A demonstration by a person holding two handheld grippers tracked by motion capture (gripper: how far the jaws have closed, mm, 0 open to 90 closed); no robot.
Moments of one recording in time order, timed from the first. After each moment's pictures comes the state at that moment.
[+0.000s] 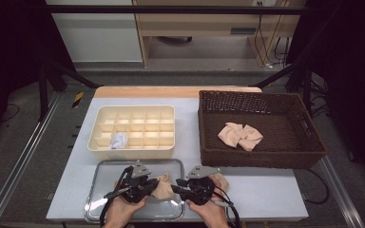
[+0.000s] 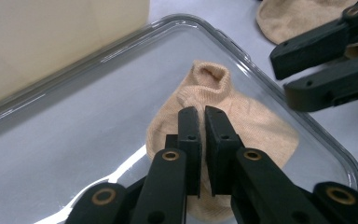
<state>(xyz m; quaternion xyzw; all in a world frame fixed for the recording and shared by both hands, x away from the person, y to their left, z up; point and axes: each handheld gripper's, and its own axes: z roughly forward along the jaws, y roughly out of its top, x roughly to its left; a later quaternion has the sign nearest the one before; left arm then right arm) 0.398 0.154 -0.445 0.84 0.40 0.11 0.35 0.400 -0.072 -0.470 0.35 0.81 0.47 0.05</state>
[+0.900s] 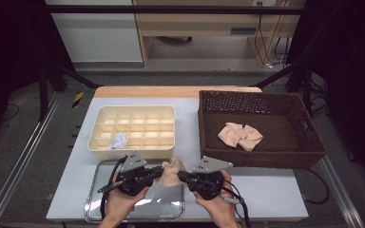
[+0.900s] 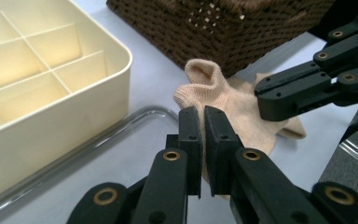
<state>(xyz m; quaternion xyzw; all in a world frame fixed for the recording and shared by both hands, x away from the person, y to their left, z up) 0.397 0.156 -0.398 0.81 0.37 0.12 0.45 0.393 -0.084 -0.411 0.32 0.81 0.48 0.10</state>
